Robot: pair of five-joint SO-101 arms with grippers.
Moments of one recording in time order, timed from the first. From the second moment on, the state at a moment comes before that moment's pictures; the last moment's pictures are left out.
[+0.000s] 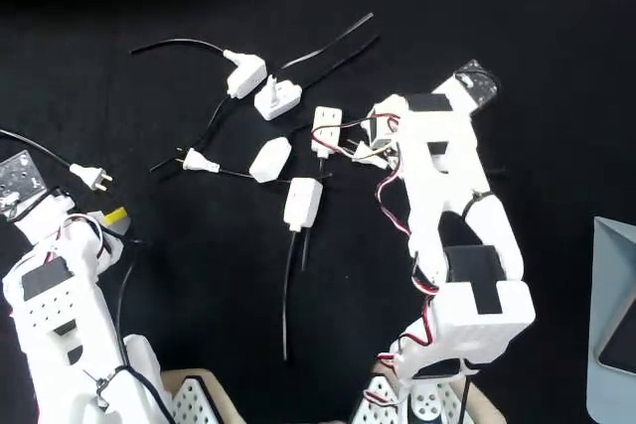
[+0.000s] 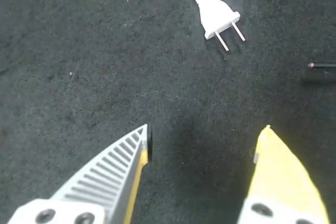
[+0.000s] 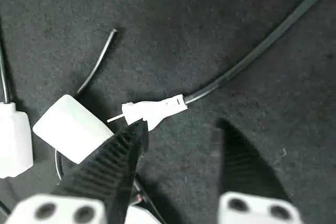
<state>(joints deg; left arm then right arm) -35.5 -52.8 72.7 43.6 2.2 -3.1 10.3 14.2 58.9 -56.1</state>
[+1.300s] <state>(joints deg) -35.5 -52.8 72.7 43.6 2.2 -0.1 35.4 -14.3 79.7 -53.8</state>
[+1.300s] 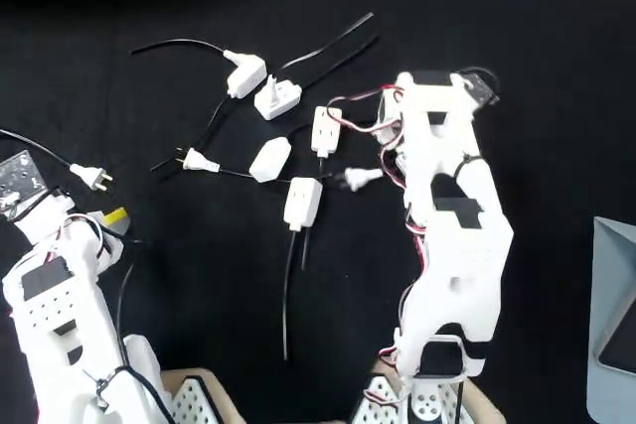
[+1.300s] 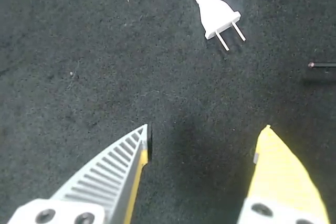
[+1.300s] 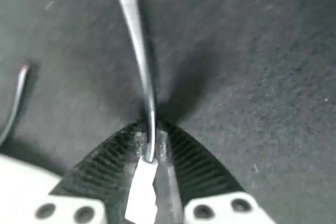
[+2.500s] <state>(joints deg) -35.5 -52.8 72.7 43.6 2.2 -0.9 29.4 -16.5 98.9 2.2</state>
